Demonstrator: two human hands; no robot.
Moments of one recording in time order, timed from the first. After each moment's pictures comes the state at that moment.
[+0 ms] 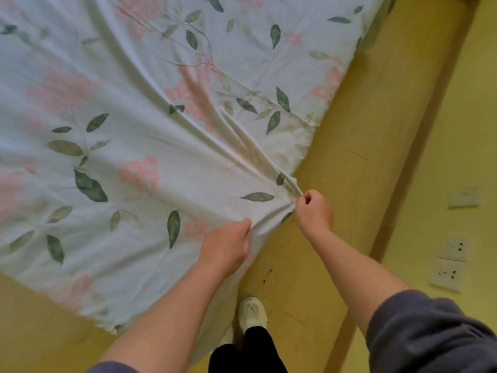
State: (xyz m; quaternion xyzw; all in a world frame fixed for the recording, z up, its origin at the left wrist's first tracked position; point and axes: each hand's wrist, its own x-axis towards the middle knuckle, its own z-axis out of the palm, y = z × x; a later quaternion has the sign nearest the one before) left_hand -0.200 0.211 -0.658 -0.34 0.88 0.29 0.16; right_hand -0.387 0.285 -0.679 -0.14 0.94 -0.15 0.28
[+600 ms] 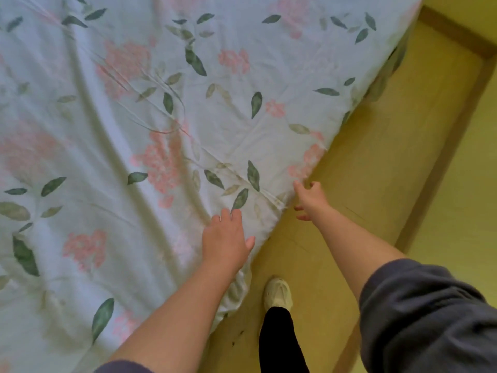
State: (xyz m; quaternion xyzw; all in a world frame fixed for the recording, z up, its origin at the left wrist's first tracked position) left_hand -0.401 0.129 -0.649 -0.46 0.85 0.16 0.20; right_hand -0.606 0.148 -0.688 -0.01 0.83 -0.29 0.47
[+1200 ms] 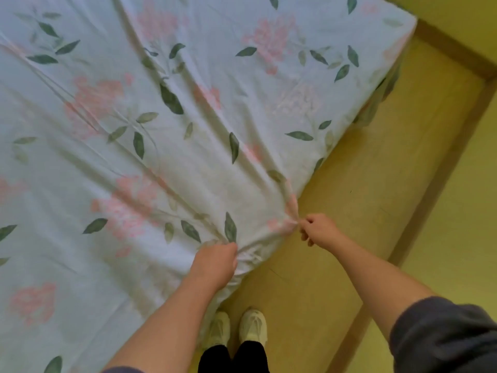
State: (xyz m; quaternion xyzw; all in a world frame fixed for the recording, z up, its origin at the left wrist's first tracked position) left_hand -0.514 0.074 -0.662 -0.39 0.85 0.25 0.26; right_hand -0.756 0.138 -0.688 -0.26 0.83 -0.06 0.49
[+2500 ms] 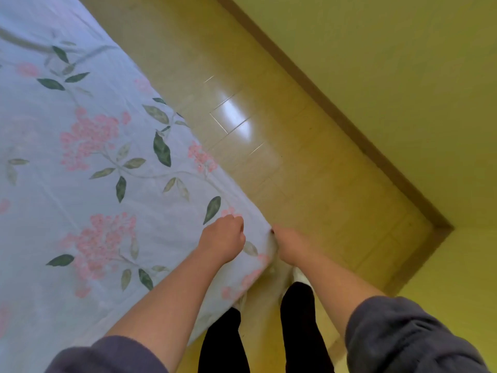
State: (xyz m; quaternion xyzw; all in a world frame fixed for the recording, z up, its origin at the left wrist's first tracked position) left_hand -1.208 -0.321 -0.602 -0.51 0.78 0.32 0.18; right_hand -1.377 -0.259 -0.637 -0.56 0.68 0.19 0.42
